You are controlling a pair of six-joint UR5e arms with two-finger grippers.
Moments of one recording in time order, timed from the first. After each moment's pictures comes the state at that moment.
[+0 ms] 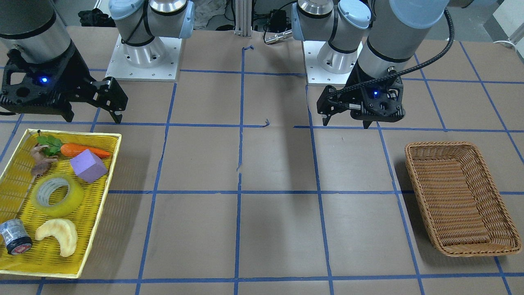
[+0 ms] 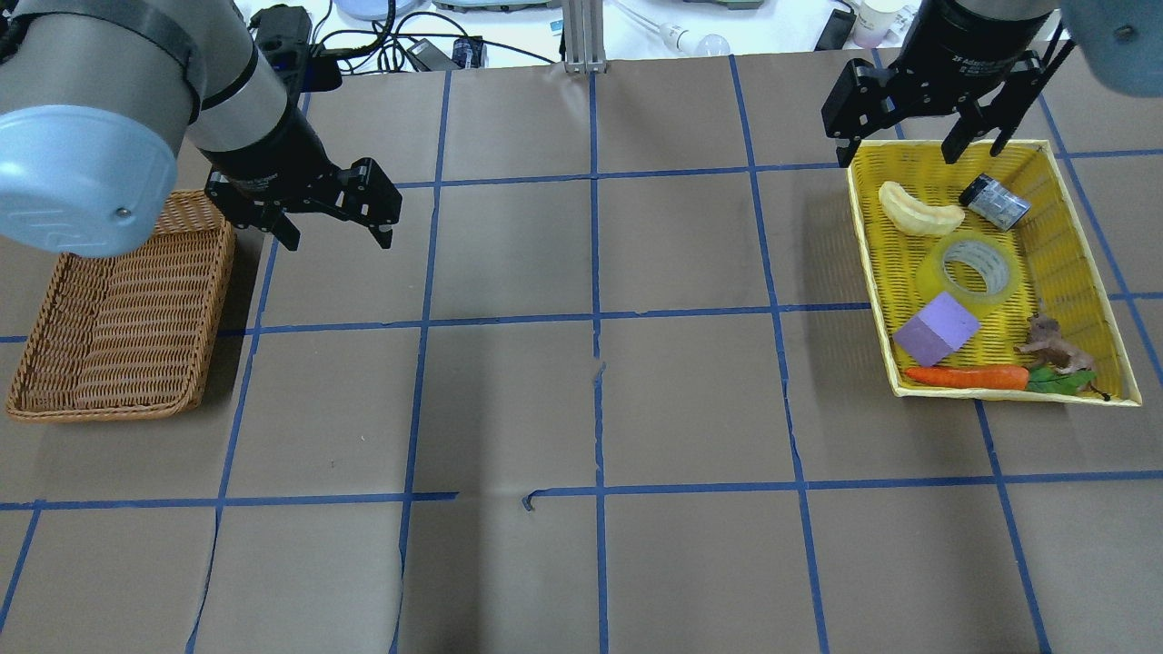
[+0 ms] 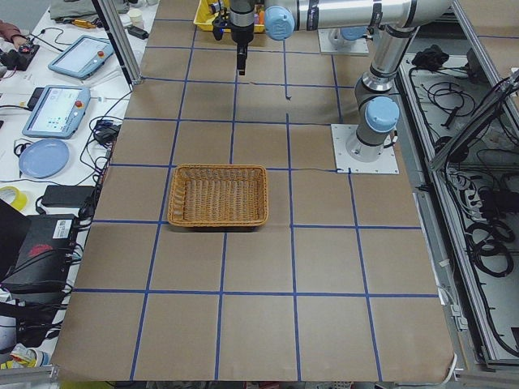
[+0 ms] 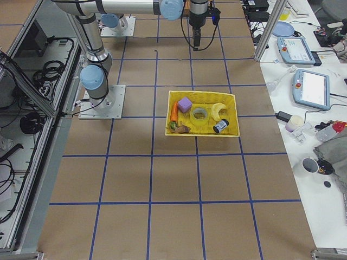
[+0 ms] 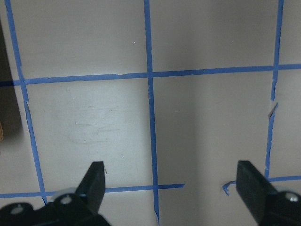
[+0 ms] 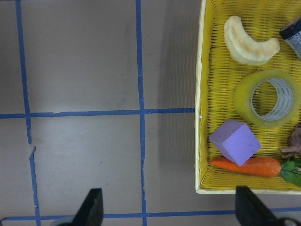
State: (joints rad) left arm -1.57 -1.60 -1.65 -1.45 1.54 0.03; right arm 1.51 -1.50 1.48 -1.58 -1.58 -0.05
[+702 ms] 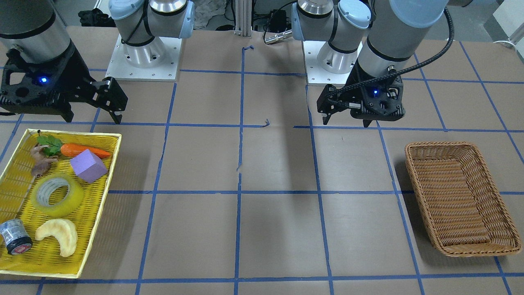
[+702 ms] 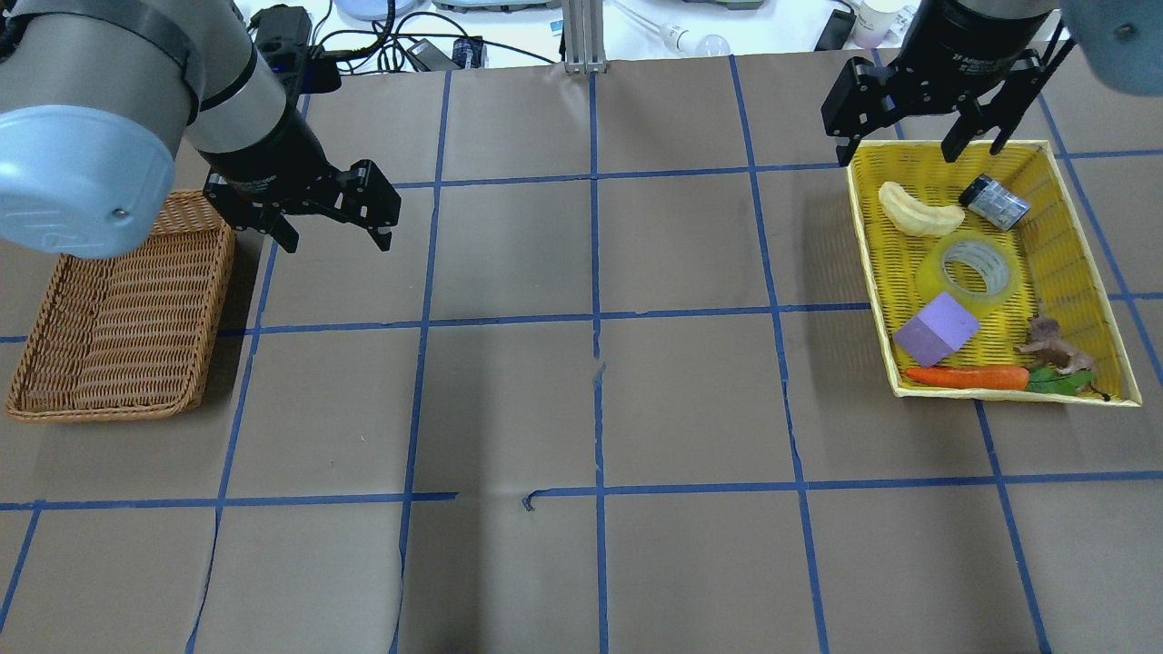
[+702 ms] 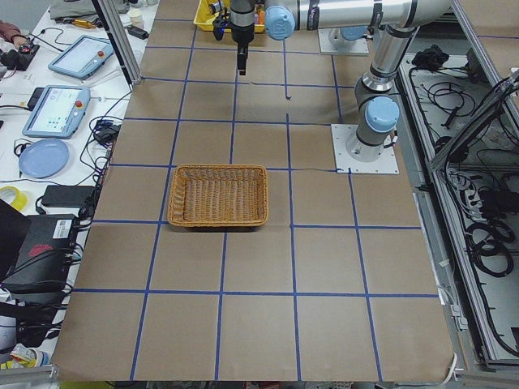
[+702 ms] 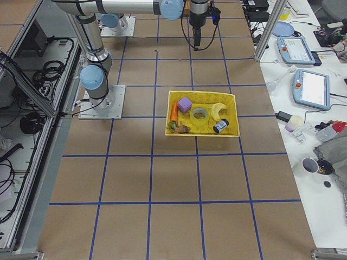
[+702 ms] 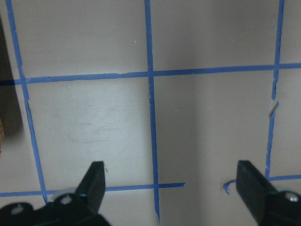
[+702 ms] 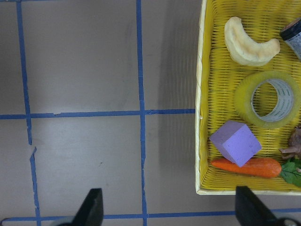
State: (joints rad) left arm -1.57 -1.59 -1.65 -1.47 1.54 0.03; right arm 1.51 -1.50 1.48 -1.58 -1.58 -0.05
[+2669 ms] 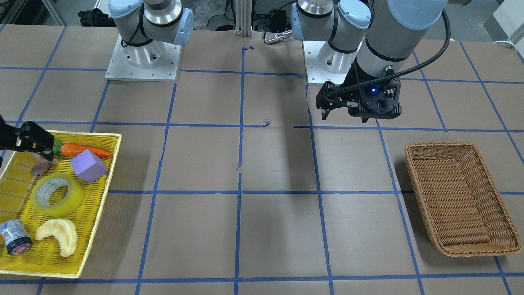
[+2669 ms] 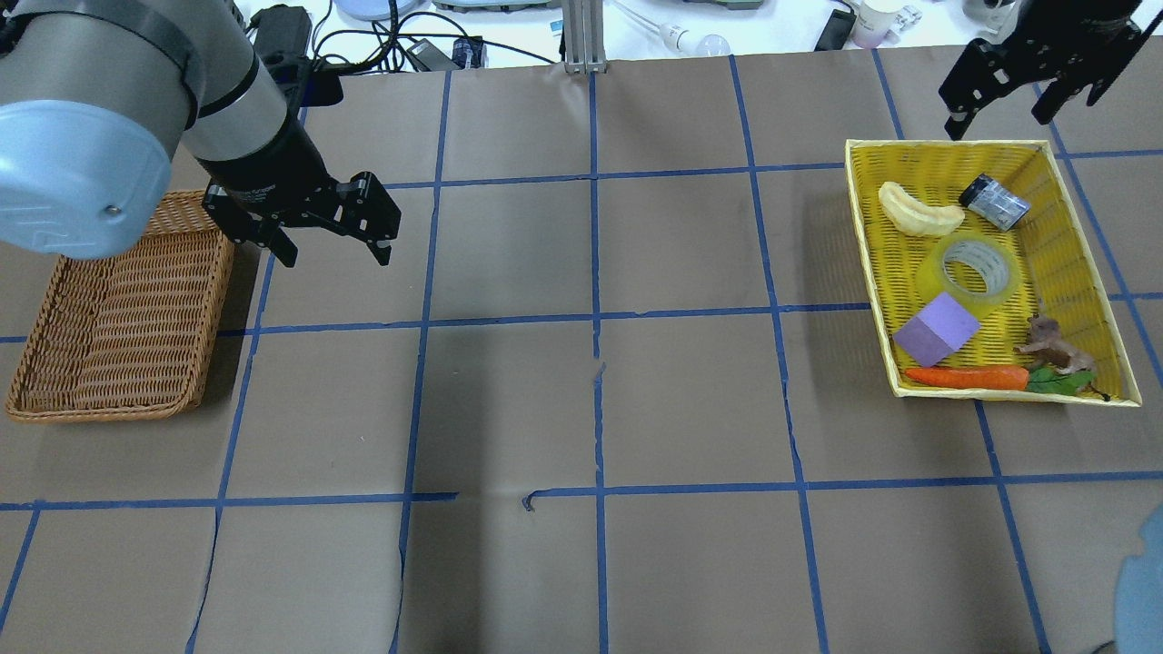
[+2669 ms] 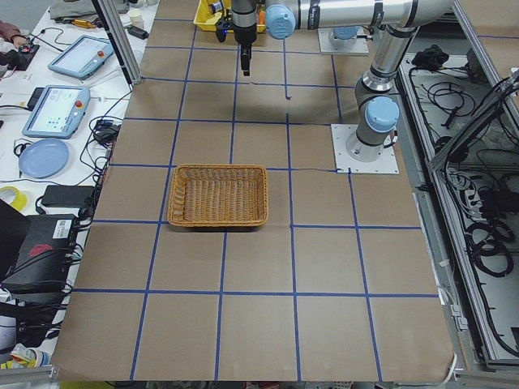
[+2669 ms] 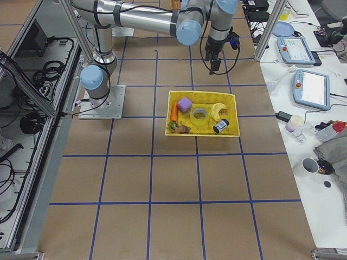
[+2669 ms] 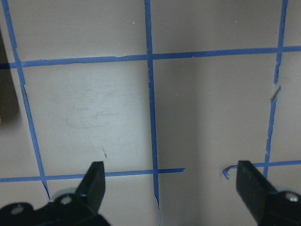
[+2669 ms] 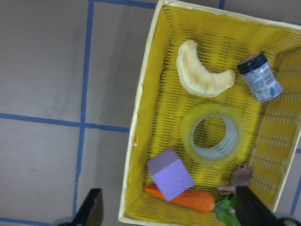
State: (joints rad) left arm -1.57 -1.59 -1.65 -1.51 1.55 0.03; right arm 1.28 -1.29 1.35 -1.59 -1.59 -0.50
